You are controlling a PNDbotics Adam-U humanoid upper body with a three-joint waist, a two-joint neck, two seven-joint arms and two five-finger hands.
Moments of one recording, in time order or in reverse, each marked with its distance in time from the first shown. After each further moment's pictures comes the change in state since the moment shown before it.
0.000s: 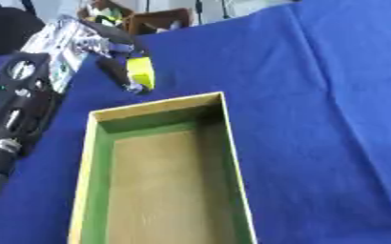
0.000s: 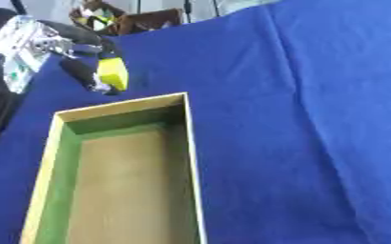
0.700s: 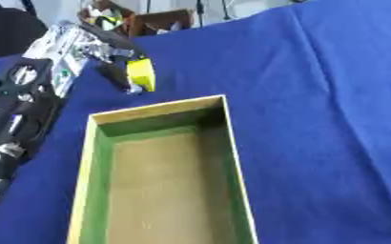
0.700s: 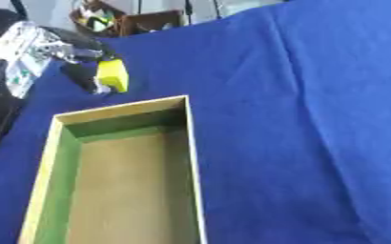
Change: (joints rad) left arm -0.009 0.010 0.018 -0.007 0.020 0.002 -0.002; right arm 0.001 0.001 0.000 0.000 0.013 0.006 0.005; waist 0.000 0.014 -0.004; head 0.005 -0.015
